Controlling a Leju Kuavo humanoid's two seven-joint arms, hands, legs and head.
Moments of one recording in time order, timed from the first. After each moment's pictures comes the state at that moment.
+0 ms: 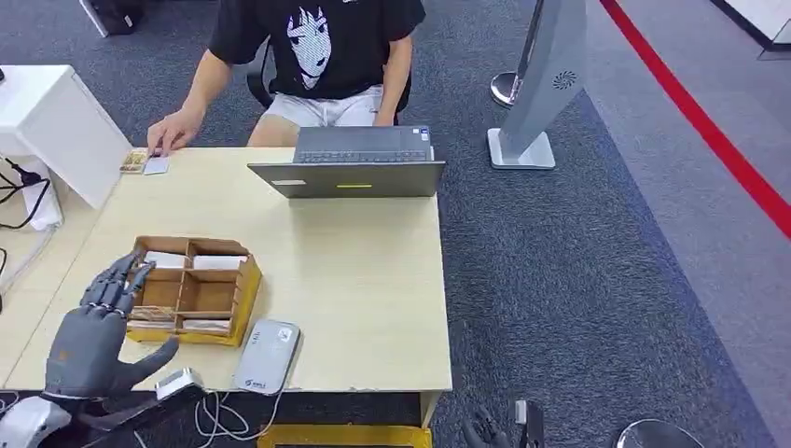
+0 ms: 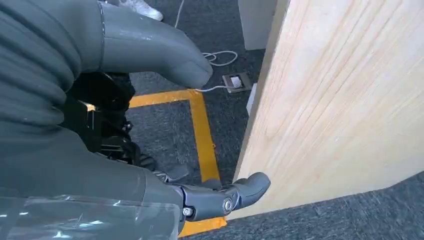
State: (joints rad) left arm 0.06 0.34 -0.07 -1.69 -0.99 0.18 -0.23; right arm -0.14 0.20 -0.46 -0.26 0.11 0.17 -0.54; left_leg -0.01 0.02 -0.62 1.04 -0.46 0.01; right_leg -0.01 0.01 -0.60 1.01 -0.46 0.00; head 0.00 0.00
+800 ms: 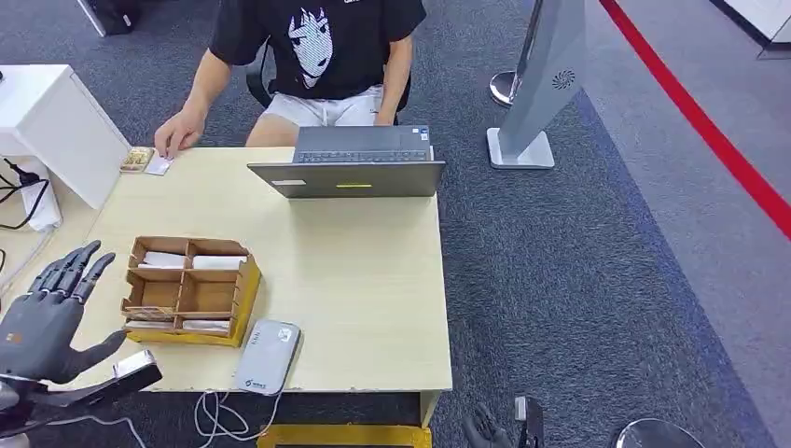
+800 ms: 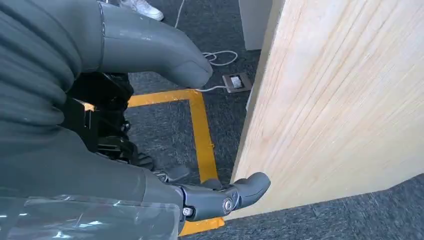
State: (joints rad) left arm -0.01 0.47 -0.02 -1.59 -1.00 0.16 -0.24; right arm -0.15 0.19 -0.46 -0.26 0.11 0.17 -0.53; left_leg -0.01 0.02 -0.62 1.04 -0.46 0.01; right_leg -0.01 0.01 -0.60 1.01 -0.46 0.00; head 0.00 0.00
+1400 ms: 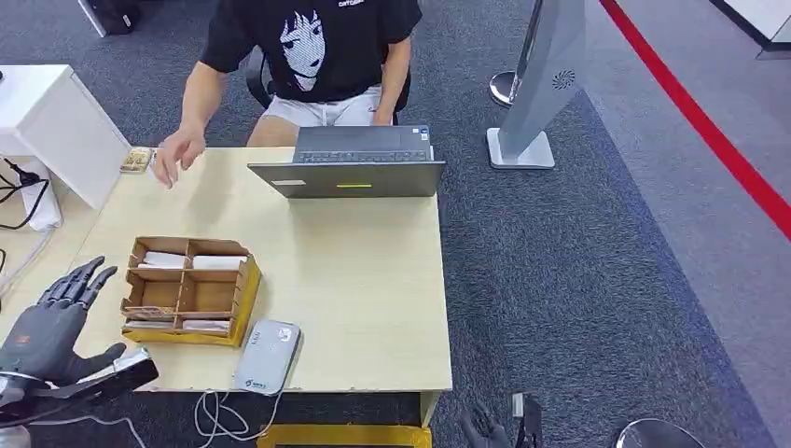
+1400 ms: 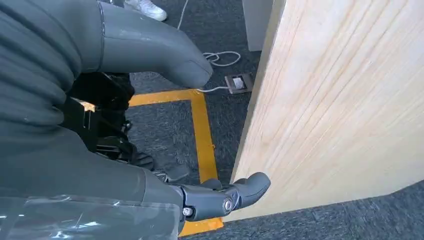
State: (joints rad) left arm -0.05 0.48 -0.02 -1.43 -0.95 0.09 -0.24; right arm -0.16 0.19 -0.45 -0.26 0.13 0.17 -0.52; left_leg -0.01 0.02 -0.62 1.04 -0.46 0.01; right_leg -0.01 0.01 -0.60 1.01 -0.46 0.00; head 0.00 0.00
